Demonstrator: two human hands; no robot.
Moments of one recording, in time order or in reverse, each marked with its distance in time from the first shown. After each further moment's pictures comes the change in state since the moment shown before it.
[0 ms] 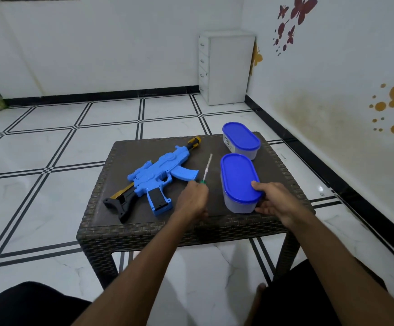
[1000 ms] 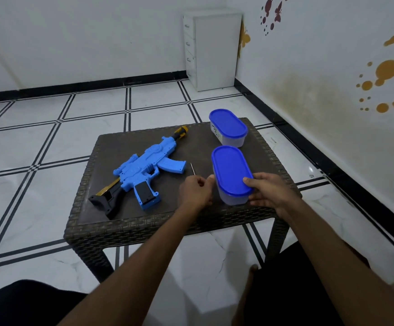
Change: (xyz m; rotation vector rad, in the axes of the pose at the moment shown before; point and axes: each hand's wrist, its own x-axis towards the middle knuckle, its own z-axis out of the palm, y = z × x) left_hand 0.002 0.001 0.034 0.008 0.021 0.136; right_hand 0.004 0.013 -0.019 -0.020 0.013 0.013
